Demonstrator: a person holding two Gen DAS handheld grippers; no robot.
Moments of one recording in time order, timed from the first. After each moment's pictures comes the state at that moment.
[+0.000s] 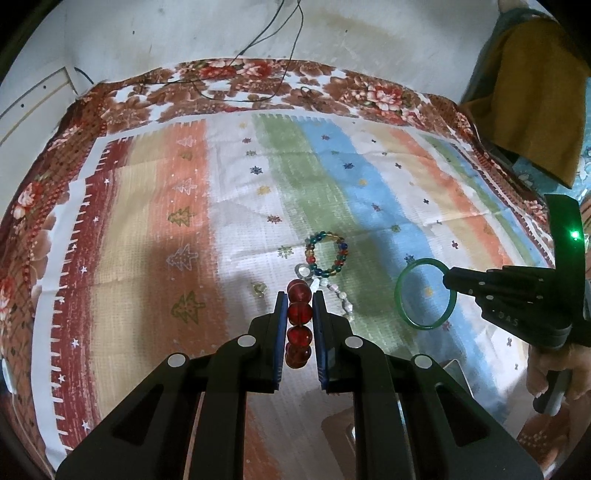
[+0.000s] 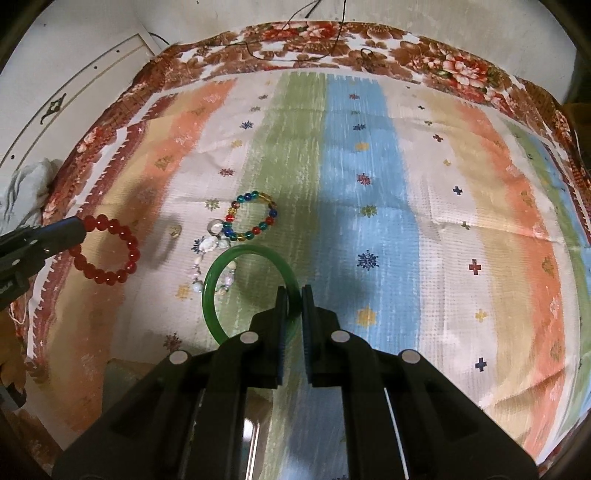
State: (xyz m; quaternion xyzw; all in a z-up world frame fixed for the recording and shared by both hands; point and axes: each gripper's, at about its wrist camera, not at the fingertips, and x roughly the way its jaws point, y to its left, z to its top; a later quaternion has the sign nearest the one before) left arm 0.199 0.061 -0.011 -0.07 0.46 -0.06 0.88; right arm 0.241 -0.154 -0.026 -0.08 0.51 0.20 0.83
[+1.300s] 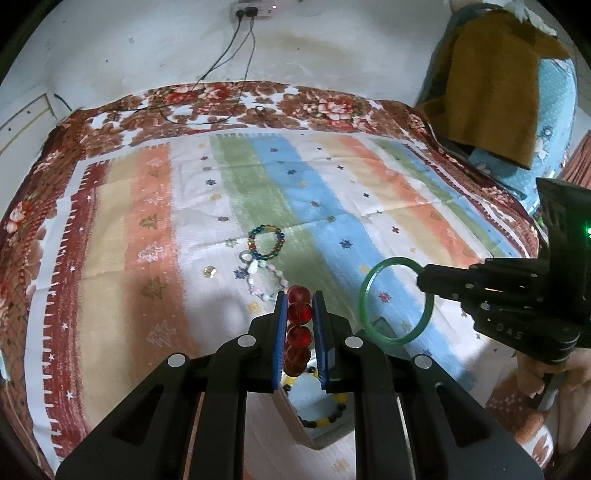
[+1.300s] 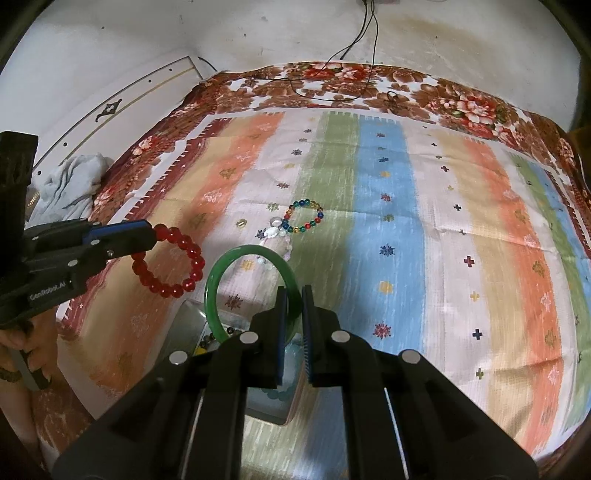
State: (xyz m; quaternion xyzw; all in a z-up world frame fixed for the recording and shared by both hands) left arm 0.125 0.016 0.019 -0.06 0.42 -0.13 0.90; right arm 0.146 -0.172 0.026 -0.07 0.45 0.27 0.85
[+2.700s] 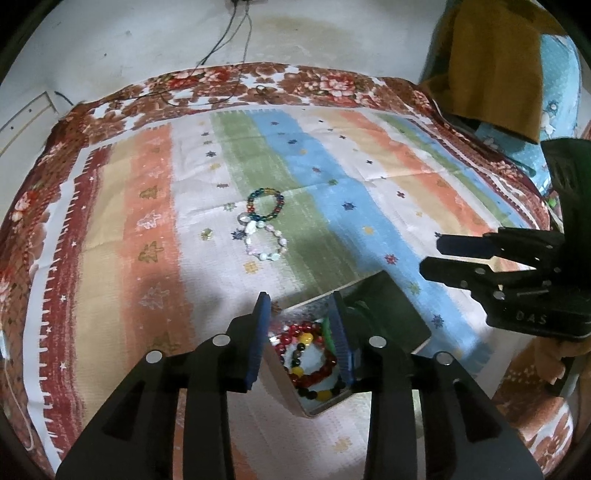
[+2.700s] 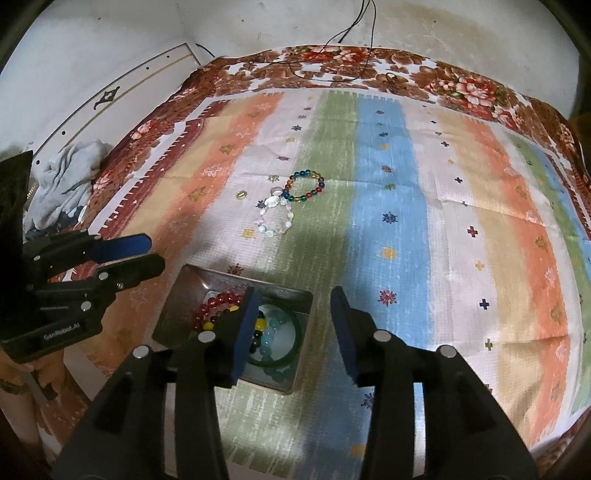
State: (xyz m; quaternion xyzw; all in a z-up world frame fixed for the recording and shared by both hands) left arm 0.102 0.002 -0.012 -0.03 0.44 -0.11 0.89; right arm 0.129 -0.181 0.006 -0.07 0.47 0.27 0.84
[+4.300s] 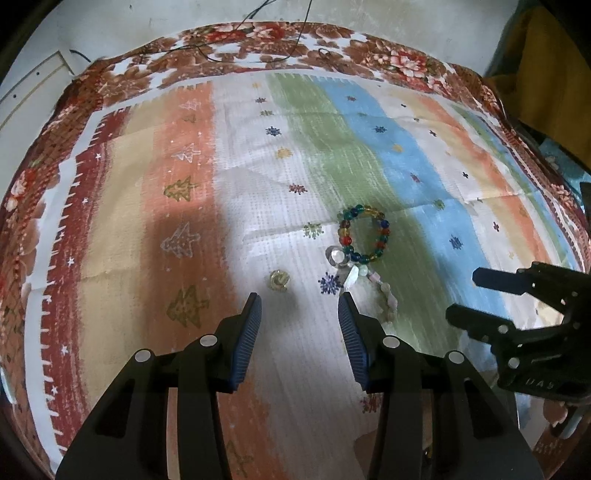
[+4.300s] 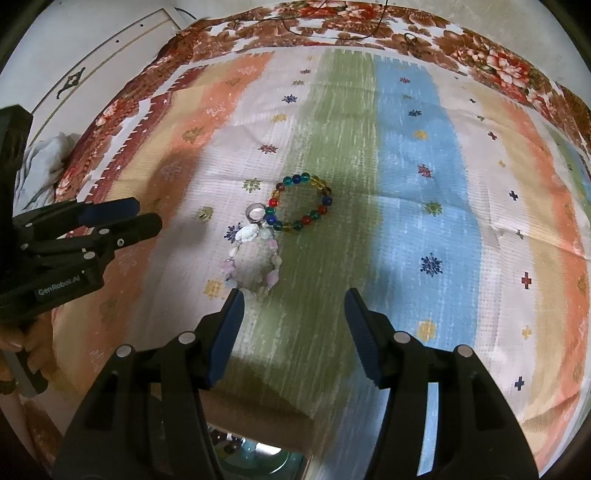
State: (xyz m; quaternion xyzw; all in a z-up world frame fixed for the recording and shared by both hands) left arm 0.244 0.064 -0.064 -0.05 0.52 -0.04 0.85; right arm 0.253 -0.110 -0.059 -0.09 0.54 0.25 0.80
